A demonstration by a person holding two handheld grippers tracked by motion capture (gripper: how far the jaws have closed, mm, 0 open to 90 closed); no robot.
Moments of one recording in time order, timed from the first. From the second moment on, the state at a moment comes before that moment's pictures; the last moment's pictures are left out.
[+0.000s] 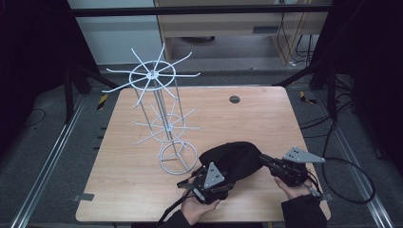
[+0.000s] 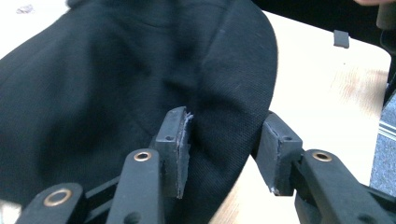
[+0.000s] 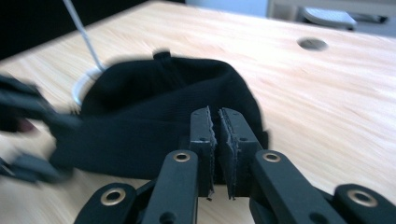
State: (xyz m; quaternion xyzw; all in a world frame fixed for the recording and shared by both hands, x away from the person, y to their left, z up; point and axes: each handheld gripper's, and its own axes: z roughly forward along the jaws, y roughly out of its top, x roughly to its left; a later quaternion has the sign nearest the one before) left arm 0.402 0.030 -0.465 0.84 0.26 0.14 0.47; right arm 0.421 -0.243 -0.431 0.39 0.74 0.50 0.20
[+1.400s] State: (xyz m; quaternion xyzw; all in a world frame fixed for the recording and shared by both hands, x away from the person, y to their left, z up) left arm 0.388 0.081 -0.436 0.83 0.26 0.17 0.47; right arm 0.433 -0.220 -0.432 0.35 0.78 0.47 0.22
